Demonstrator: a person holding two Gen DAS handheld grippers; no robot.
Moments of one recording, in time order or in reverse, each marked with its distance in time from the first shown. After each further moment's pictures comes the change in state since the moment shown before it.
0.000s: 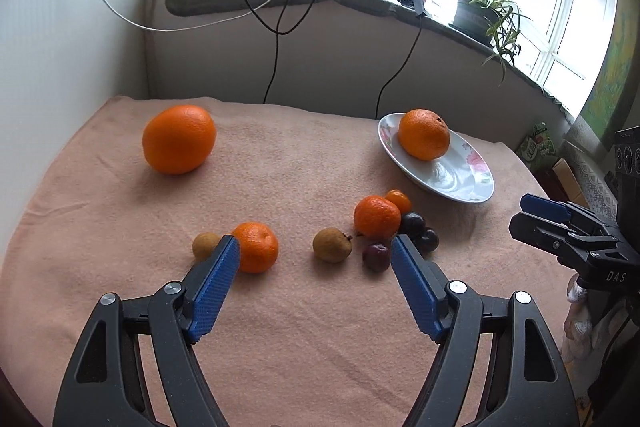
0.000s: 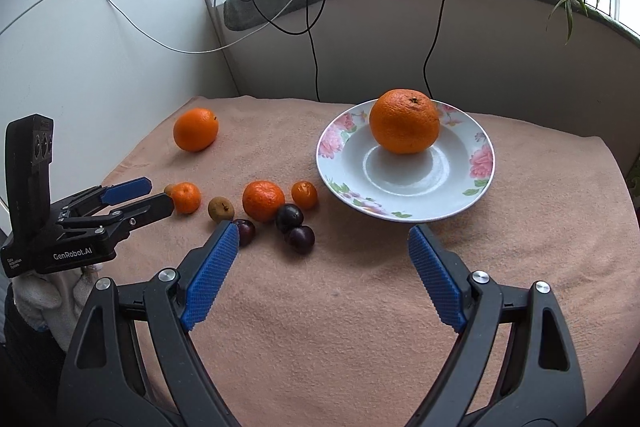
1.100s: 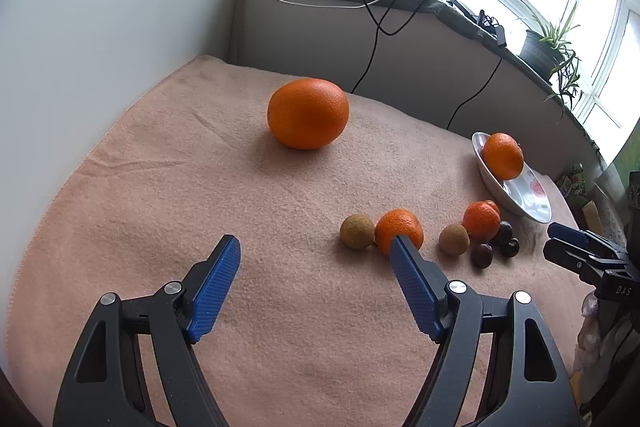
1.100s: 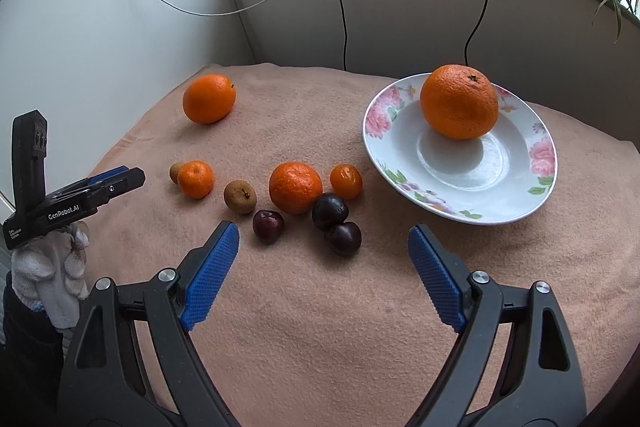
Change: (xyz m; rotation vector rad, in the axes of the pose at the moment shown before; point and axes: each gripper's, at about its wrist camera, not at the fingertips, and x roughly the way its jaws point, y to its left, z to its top) left arm -0.005 0.092 -0.016 -0.165 0.000 0.089; right arm 0.046 0.034 0.007 -0.048 0.093 0.032
